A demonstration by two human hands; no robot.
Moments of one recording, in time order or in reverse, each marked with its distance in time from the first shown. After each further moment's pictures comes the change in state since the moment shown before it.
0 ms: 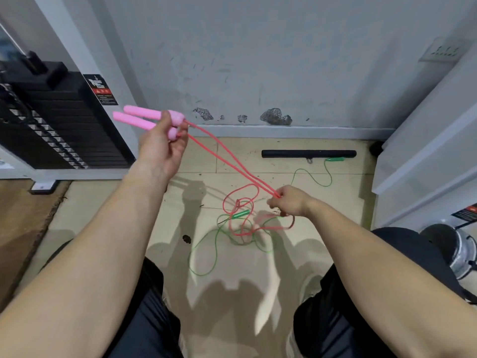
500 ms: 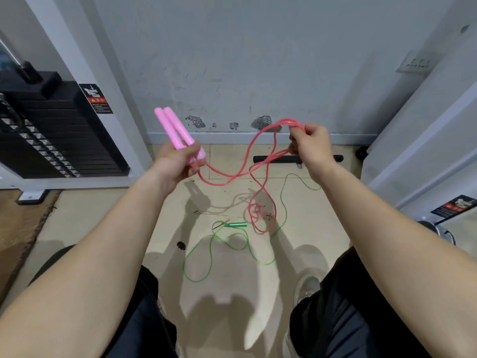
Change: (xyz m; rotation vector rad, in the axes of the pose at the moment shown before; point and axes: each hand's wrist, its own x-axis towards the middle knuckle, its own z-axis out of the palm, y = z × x) left_hand -0.021 -0.016 -0.004 0.721 -0.134 -0.103; right_hand -0.048 -0.071 -0.090 0.713 0.672 -0.270
